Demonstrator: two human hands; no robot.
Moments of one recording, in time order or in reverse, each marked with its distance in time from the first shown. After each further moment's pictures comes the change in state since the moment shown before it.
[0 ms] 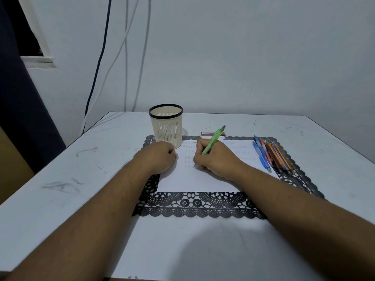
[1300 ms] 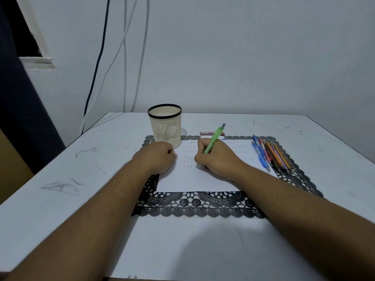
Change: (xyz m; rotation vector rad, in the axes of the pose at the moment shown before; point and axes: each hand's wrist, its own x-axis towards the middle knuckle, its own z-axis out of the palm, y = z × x) left_hand 0.000 0.000 0.001 0.015 0.002 -0.005; right_hand -0.005 -0.003 -0.002 -0.063 0.049 0.000
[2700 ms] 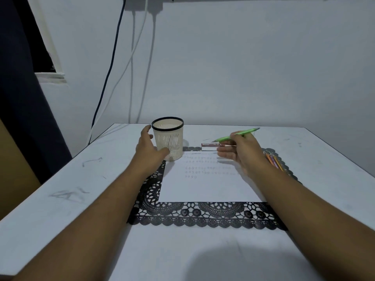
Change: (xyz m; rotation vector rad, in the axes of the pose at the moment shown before) left_hand 0.003 -0.015 -0.011 -0.723 0.311 -0.077; right_hand 0.014 -0.005 -0.057 0.478 0.430 0.117
